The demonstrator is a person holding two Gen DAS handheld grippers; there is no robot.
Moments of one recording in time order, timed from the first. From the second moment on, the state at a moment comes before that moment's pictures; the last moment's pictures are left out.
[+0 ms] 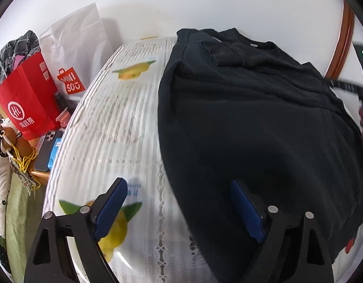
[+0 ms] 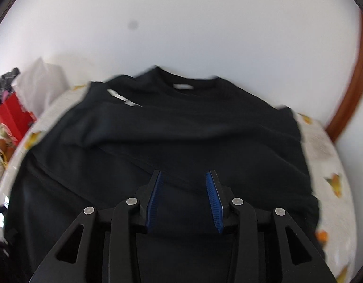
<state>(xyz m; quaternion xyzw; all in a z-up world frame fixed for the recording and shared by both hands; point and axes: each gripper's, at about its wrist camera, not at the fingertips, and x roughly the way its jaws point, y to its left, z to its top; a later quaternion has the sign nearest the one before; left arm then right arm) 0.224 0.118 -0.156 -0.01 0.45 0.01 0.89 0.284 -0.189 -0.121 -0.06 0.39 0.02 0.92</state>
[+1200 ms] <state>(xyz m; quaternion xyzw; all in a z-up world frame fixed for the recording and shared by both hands) 0.426 0.007 -0.153 0.14 0.43 0.00 0.89 0.292 -0.316 -0.170 0.00 0.41 -0.05 0.91</state>
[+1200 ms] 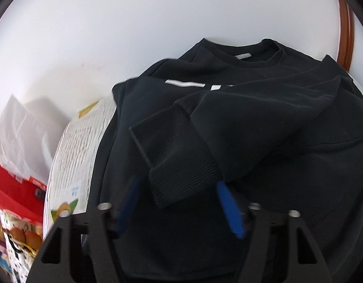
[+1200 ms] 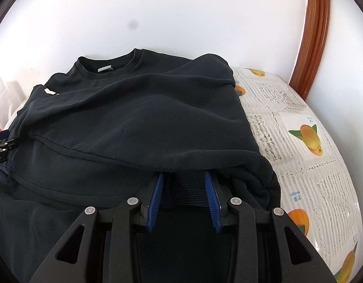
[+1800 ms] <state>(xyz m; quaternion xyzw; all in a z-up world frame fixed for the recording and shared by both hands) 0.393 0.052 -0.134 0.13 0.42 0.04 0.90 0.286 -0.315 -0.165 0.01 0.40 -0.05 0.91</state>
